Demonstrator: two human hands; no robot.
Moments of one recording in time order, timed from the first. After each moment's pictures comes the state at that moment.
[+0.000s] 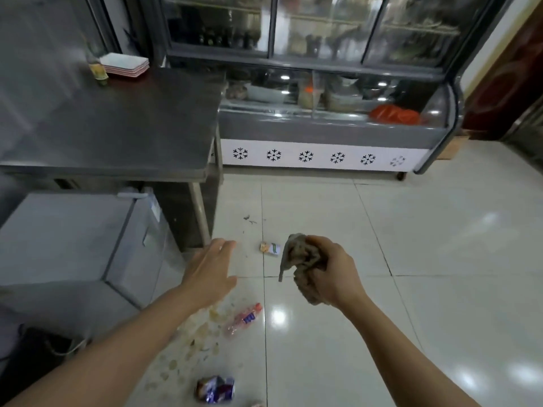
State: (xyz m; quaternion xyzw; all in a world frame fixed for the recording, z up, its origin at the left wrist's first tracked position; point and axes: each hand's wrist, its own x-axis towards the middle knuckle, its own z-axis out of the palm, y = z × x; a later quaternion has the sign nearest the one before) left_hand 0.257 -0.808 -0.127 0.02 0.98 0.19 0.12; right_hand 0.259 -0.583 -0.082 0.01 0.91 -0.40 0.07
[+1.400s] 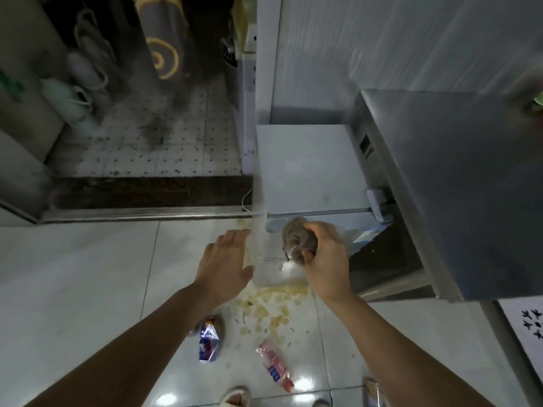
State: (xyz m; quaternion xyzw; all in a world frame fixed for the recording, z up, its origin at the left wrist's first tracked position) left_hand 0.250 -0.894 -0.226 -0.66 0.72 0.23 -0.05; right_hand 0.066 -0.908 -0.237 -0.67 0.68 -0.24 0.18
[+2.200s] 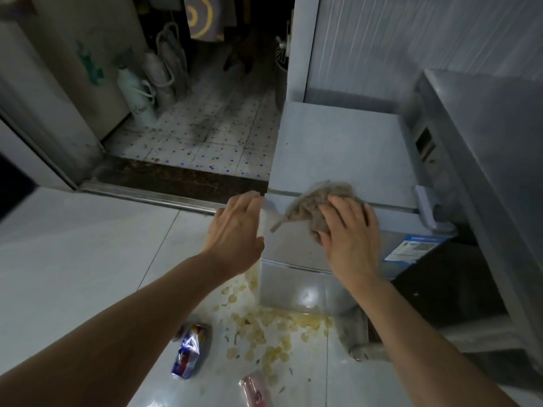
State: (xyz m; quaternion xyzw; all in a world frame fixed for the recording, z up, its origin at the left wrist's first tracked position) left_hand 0.179 -0.925 -0.330 -0.71 0.68 0.08 -0.14; right_hand -0.016 -0.989 -0.381 -0.84 0.48 -0.23 -0.11
